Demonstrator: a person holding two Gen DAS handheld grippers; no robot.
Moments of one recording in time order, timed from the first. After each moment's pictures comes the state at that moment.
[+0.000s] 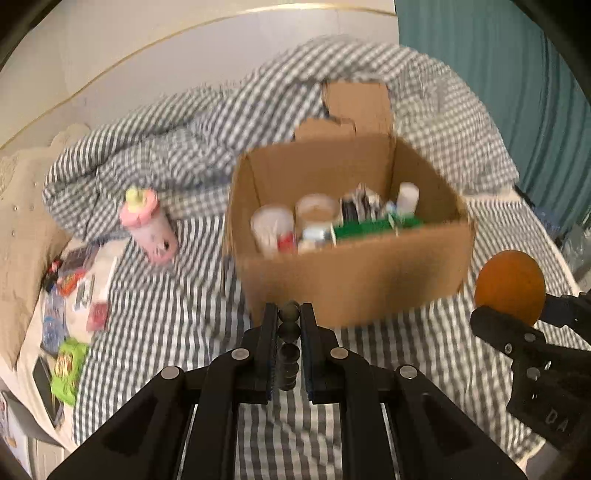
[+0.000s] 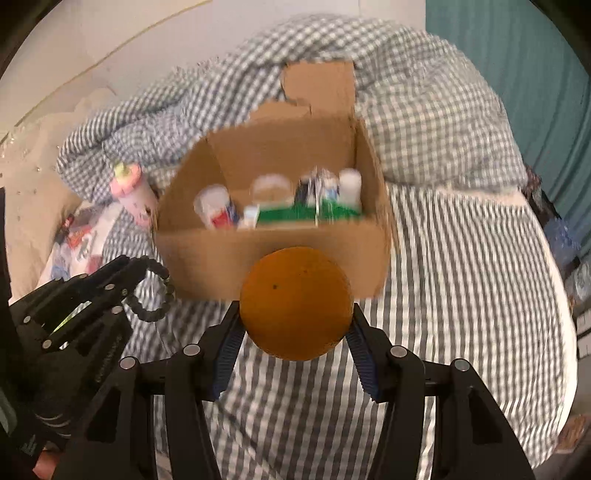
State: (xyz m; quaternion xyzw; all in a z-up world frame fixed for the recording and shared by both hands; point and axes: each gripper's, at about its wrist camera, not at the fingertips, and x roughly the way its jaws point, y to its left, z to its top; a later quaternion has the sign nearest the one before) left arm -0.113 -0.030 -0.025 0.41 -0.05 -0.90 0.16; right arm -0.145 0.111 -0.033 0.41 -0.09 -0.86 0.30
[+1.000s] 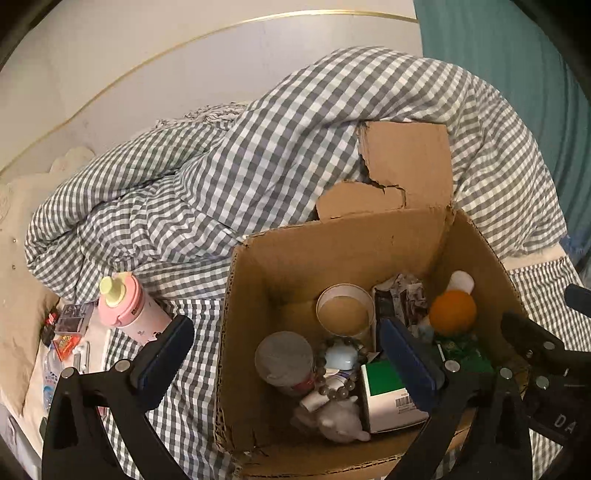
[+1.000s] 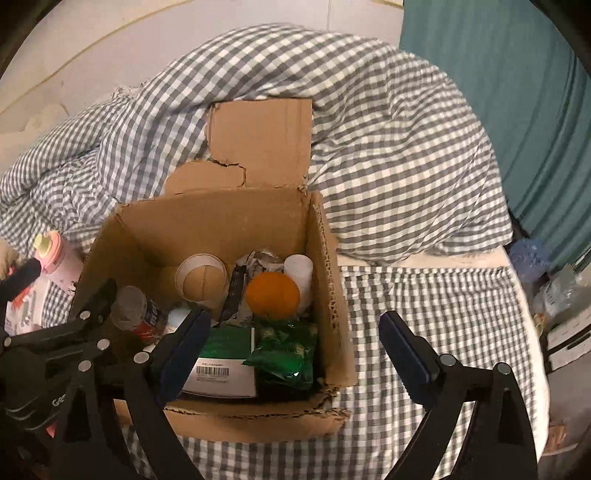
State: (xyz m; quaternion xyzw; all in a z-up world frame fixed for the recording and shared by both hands) left arm -0.263 -0.069 -0.009 0.39 -0.07 -0.90 0.19; right arm -0.285 0.083 -0.024 0.40 -0.04 -0.89 0.22
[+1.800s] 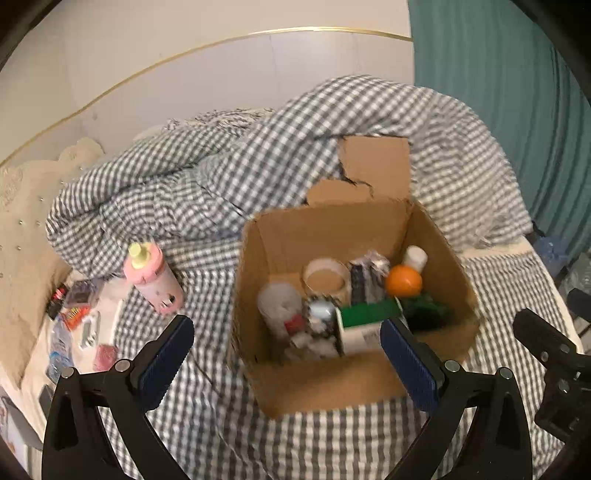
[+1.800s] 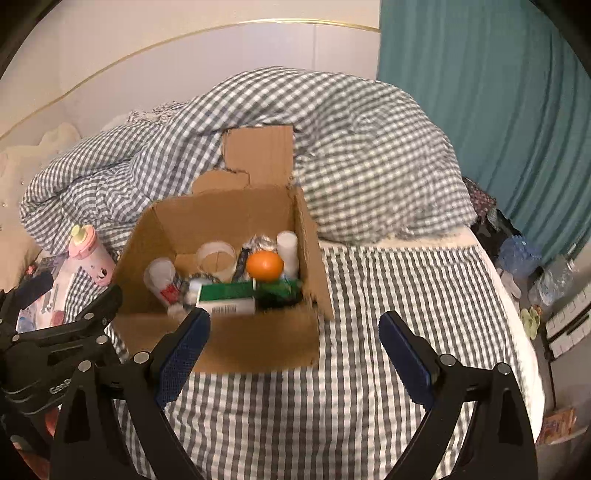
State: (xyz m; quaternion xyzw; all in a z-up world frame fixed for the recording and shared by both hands) left arm -0.161 -0.037 0.020 0.38 -0.04 -0.91 0.17; right arm -0.167 0.149 -0.014 0.35 -0.08 -0.91 0.21
